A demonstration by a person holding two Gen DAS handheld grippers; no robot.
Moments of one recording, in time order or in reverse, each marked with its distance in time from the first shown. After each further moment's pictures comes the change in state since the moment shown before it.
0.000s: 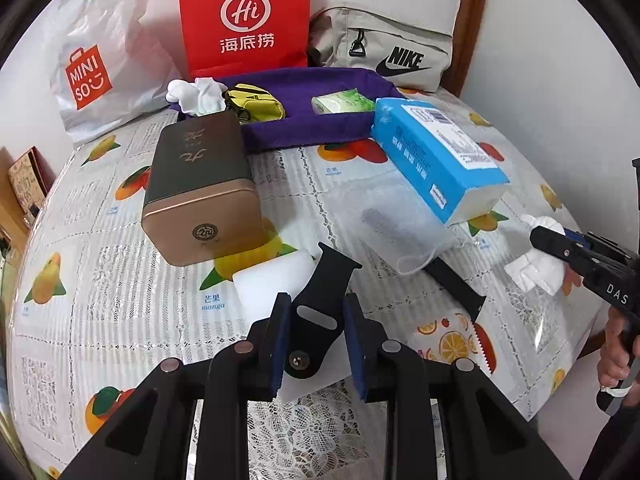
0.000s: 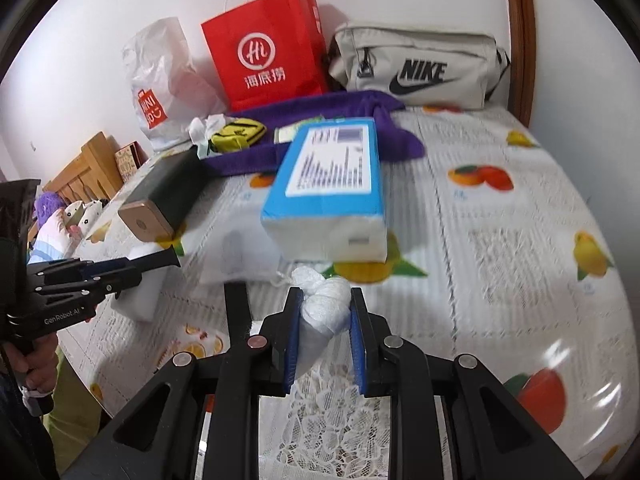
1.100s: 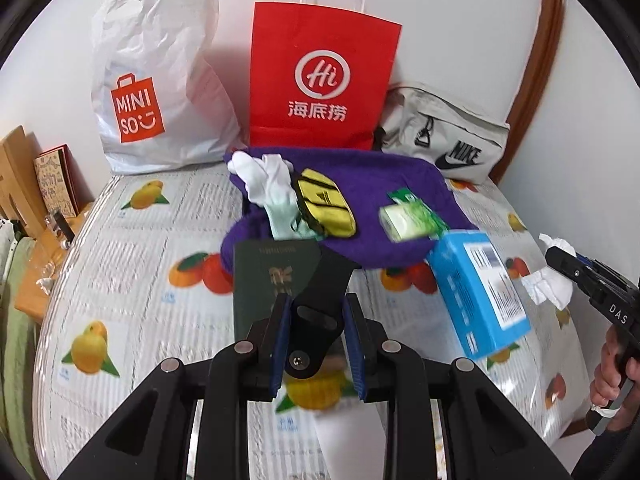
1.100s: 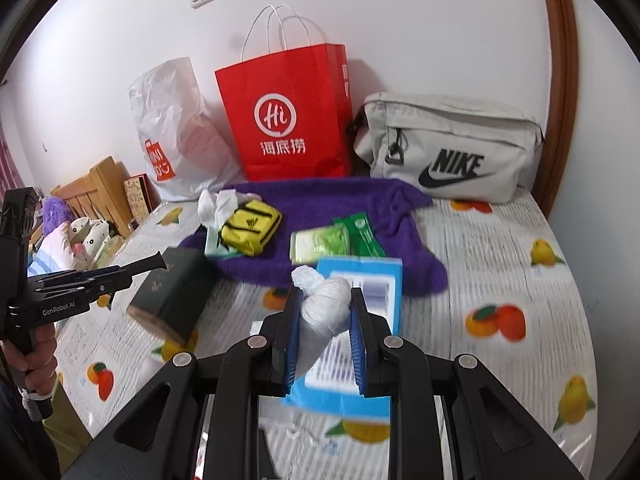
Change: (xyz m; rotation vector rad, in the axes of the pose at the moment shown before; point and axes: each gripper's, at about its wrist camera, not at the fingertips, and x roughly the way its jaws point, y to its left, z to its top) left arm -0.020 0.069 0.101 -0.184 -0.114 0.051; right arm 0.011 0.019 0.134 -0.088 -0.095 0.025
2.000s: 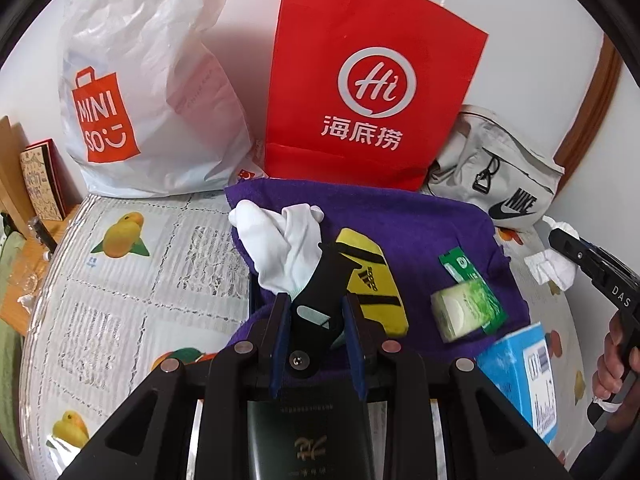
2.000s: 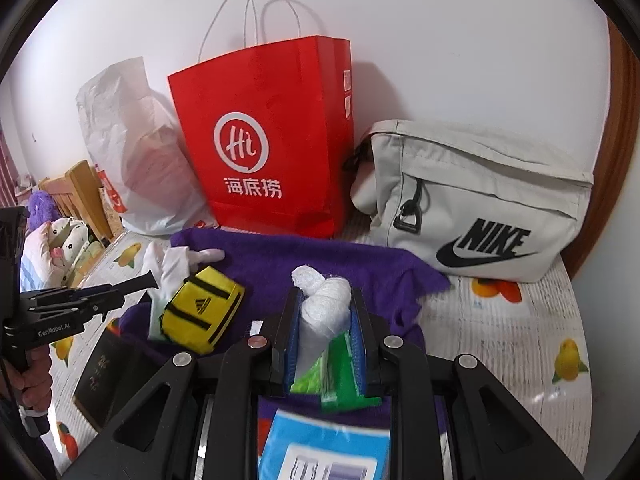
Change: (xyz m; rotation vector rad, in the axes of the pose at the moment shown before) left arm 0.098 0.028 0.086 -0.097 0.031 0.022; right arm 0.122 -0.018 0.113 -0.061 0.022 -0.017
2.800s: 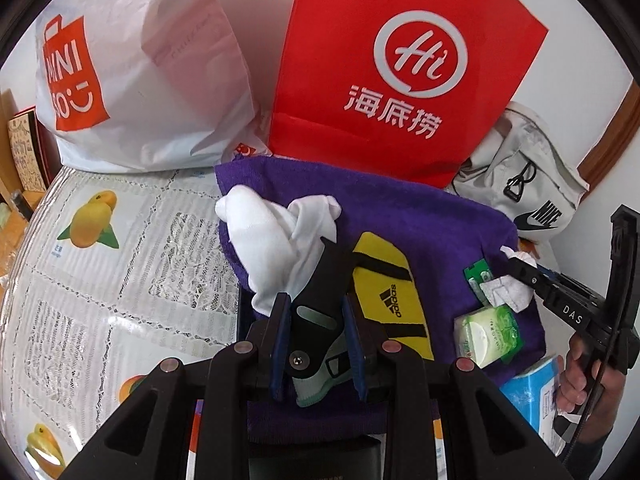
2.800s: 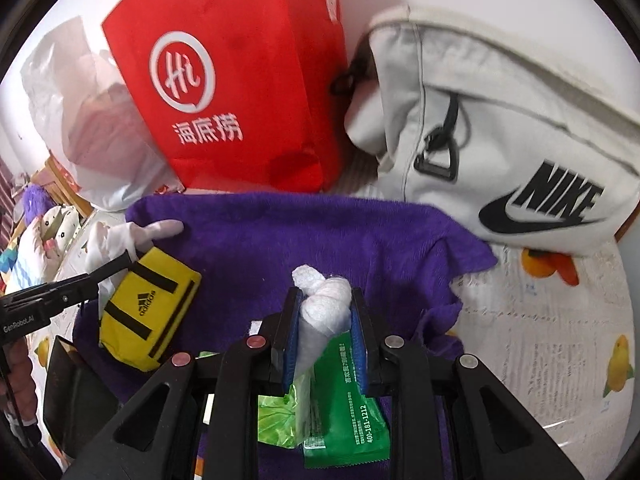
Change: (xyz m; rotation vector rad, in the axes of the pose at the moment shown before) left arm 0.056 0.013 0.017 -0.083 0.091 -0.016; right arm 0.109 -0.021 -0.008 0.064 0.199 0.041
